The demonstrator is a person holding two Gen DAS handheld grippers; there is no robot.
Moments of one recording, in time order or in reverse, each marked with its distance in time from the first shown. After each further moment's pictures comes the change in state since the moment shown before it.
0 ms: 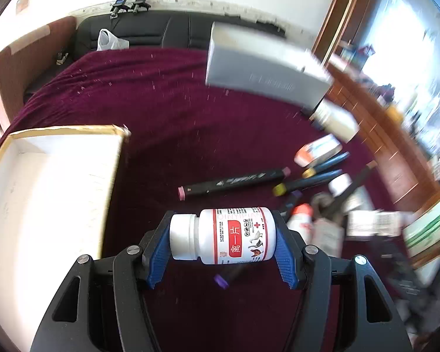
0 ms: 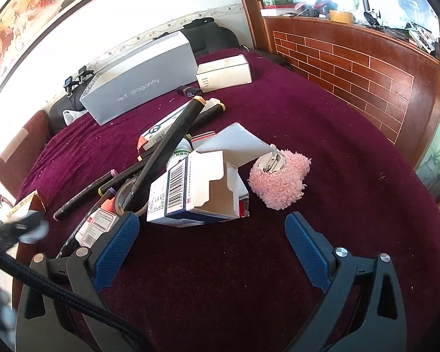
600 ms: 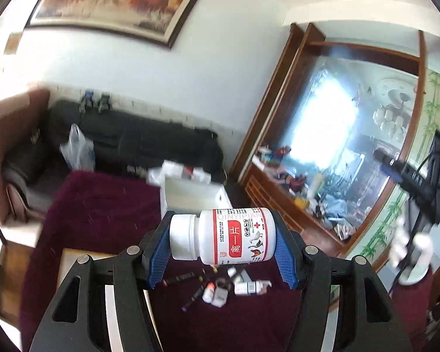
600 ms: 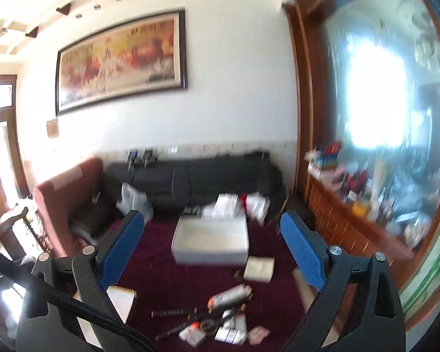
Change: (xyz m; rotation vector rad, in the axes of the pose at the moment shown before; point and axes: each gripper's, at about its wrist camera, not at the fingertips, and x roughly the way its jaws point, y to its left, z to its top) left arm -0.327 0.053 0.090 0.058 -0.458 -0.319; right arm -0.396 0.150 0.225 -0.353 -0.511 0.111
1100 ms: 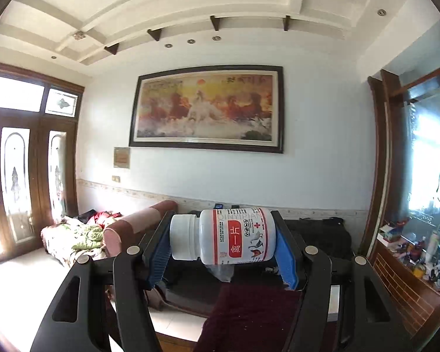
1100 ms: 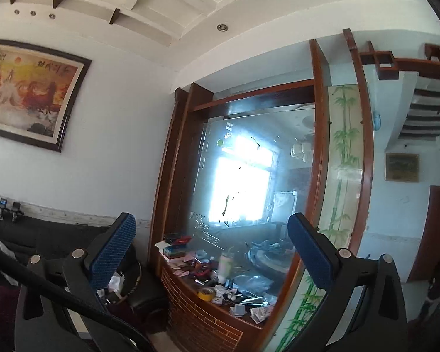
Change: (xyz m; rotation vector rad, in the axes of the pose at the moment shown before) left arm -0.157 0.046 0.167 0.131 -0.414 0.671; right arm -0.129 0.035 0.246 -0.167 -0.236 -0.745
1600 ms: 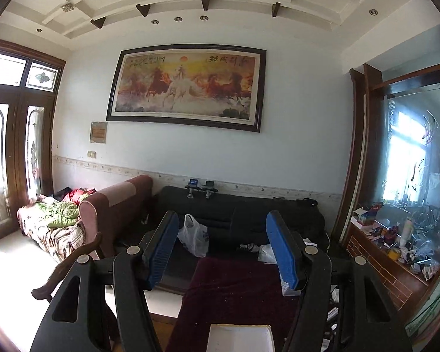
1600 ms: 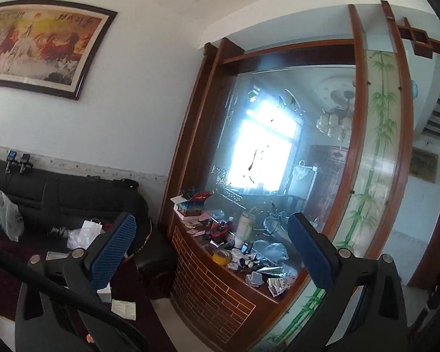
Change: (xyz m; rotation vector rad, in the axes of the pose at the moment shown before) left arm -0.023 0.009 -0.045 -0.001 0.064 -0.183; right arm 0.086 0.025 -0.149 -0.054 0.145 0.072
